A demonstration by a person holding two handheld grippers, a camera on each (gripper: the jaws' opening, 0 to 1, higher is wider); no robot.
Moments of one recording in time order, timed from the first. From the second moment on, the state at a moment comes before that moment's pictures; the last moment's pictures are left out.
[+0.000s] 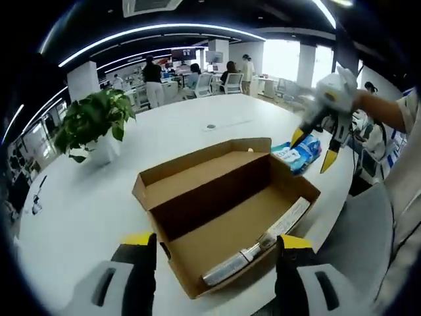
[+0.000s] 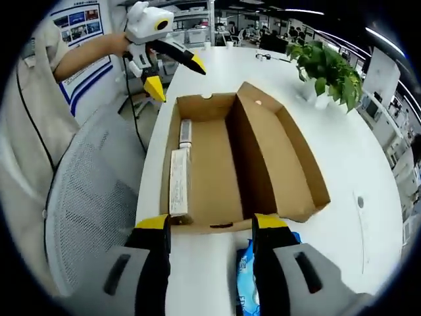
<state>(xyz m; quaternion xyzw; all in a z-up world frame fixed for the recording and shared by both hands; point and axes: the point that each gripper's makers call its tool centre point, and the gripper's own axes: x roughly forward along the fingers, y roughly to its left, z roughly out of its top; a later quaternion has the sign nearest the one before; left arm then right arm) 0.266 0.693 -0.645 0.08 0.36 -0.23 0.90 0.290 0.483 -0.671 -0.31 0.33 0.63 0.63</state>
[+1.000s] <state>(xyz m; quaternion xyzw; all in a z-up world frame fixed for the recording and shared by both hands) 0.241 0.743 -0.702 -0.03 0.45 -0.09 0.89 0.271 0.522 -0.724 -0.30 0.37 0.68 0.55</state>
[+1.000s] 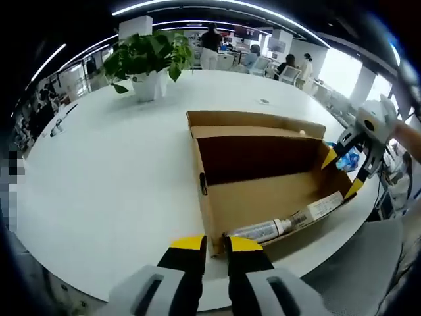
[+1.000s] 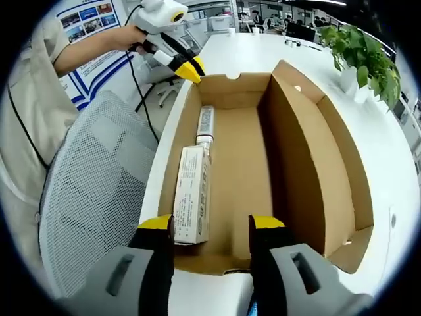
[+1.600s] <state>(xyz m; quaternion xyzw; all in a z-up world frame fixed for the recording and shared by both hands) 0.241 0.744 -0.708 -0.04 0.45 -0.09 0.88 0.271 0.533 -0.736 -0.29 0.38 0.69 0.54</state>
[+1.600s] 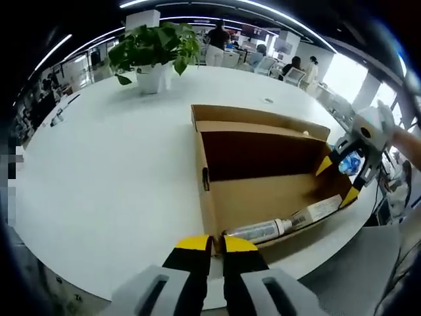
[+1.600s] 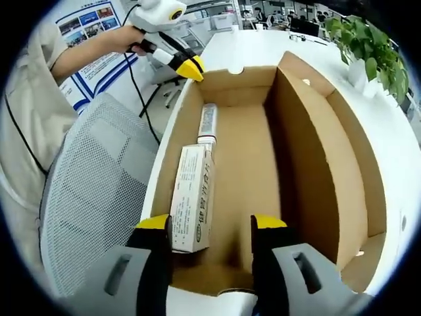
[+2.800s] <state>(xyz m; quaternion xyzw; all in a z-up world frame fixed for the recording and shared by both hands) 0.241 0.744 -0.708 -0.05 0.45 -0.09 0.89 0.260 0.539 -0.741 -0.32 0.38 0.68 0.54</state>
